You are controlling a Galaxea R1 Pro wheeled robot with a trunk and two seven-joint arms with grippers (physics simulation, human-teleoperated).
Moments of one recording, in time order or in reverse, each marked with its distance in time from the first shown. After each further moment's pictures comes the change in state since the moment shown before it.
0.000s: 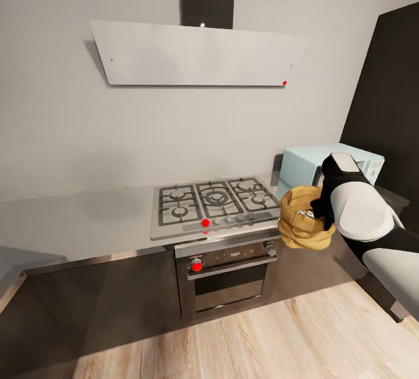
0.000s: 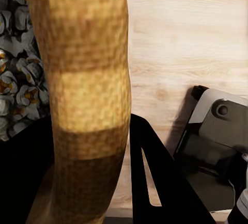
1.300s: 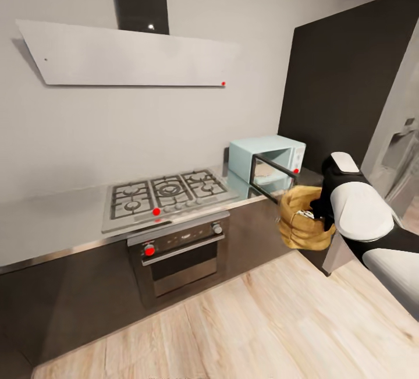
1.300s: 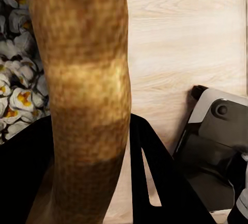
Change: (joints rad) left arm 0.000 -0.002 -0.001 0.000 0.000 0.001 0.000; right arm 0.001 0.000 -0.001 0.001 0.001 -0.002 0.000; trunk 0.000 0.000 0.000
